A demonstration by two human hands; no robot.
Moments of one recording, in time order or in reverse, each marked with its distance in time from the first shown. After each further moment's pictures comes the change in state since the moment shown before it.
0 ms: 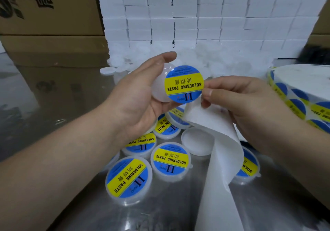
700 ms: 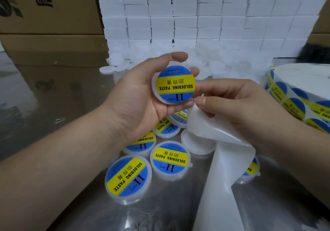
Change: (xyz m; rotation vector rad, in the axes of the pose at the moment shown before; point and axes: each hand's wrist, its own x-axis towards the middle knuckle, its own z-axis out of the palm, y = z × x) left_hand -0.008 0.001 0.001 0.007 -0.188 0.031; right_hand -0.005 -0.005 0.003 -0.067 -0.118 -0.049
